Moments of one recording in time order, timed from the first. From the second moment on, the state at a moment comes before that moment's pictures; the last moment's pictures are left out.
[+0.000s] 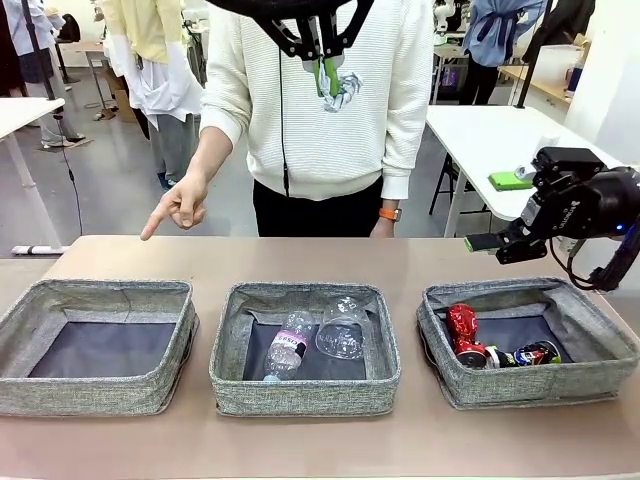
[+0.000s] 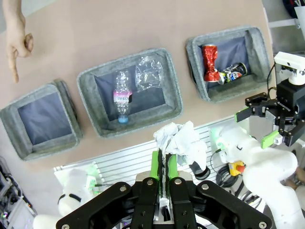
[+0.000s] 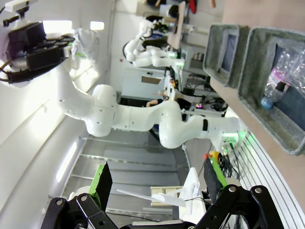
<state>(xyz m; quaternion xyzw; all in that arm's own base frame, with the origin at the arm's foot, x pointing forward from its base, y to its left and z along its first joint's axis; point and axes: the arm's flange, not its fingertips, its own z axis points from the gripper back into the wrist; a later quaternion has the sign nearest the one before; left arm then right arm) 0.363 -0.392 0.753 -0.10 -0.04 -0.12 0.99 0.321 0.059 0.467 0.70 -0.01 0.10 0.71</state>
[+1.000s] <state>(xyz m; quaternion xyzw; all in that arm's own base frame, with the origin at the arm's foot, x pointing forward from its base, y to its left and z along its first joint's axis) 0.317 -0.049 0.471 -0.11 0.01 0.06 0.99 0.321 0.059 0.467 0.70 -0.01 0.10 0.71</state>
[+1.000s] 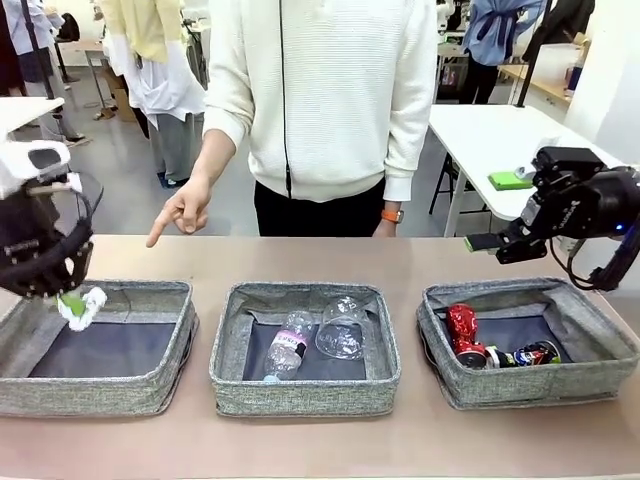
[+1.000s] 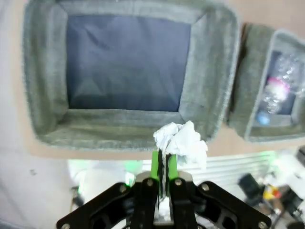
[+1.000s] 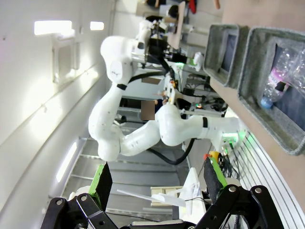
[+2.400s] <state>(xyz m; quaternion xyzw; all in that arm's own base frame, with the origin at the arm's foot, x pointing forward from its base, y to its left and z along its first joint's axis) 0.326 -0.063 0.484 -0.10 -0.04 0.06 0.99 0.321 0.059 0.467 0.70 -0.01 0.10 0.71</state>
